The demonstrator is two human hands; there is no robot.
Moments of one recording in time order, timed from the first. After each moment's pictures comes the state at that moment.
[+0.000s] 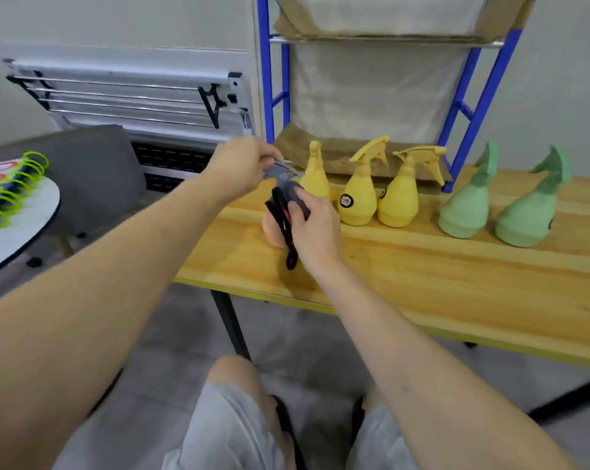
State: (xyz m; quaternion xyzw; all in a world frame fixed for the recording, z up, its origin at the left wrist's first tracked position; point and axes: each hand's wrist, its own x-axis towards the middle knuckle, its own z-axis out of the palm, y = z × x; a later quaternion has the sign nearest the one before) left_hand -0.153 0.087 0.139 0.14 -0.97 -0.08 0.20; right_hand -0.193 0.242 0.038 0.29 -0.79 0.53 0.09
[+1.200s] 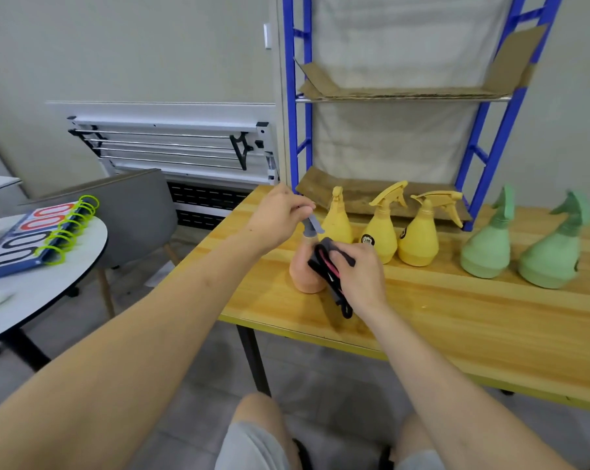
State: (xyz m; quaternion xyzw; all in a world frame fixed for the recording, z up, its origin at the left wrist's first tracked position) left_hand -0.141 0.107 0.141 0.11 -0.94 -0.22 0.22; right_hand -0.229 0.265 0.017 0.29 -0.79 0.54 0.04
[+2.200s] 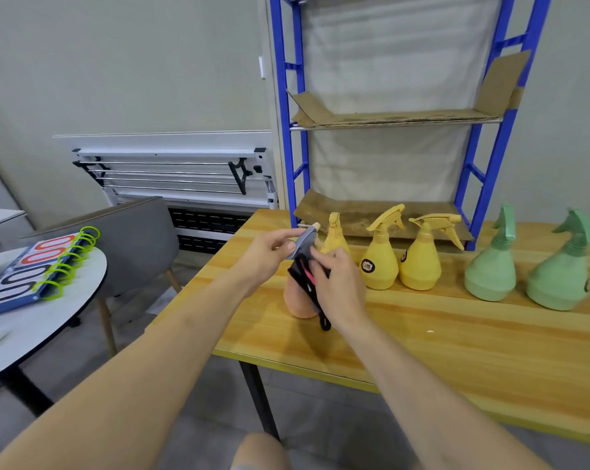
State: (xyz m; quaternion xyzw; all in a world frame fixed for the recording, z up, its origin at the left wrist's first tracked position) left_hand -0.137 0.091 0.120 0.14 -0.86 -0.46 0.17; right_hand -0.212 0.231 0.057 0.30 -0.80 0.50 0.12
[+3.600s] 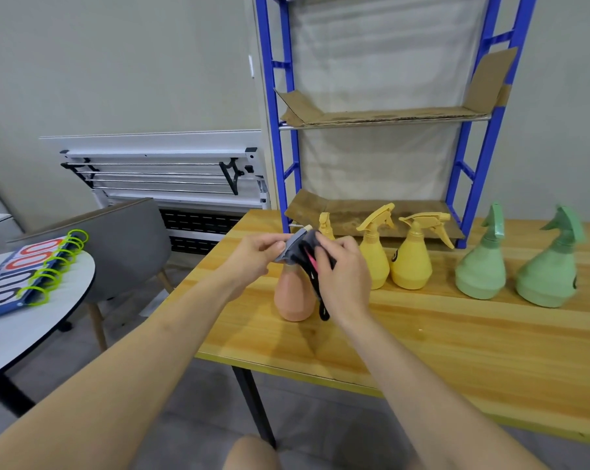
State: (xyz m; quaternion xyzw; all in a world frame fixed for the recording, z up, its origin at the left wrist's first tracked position) left_hand -0.139 0.087 0.119 0.15 -0.83 -0.52 0.14; right_hand -0.222 0.244 0.069 0.27 -0.77 0.55 0.18
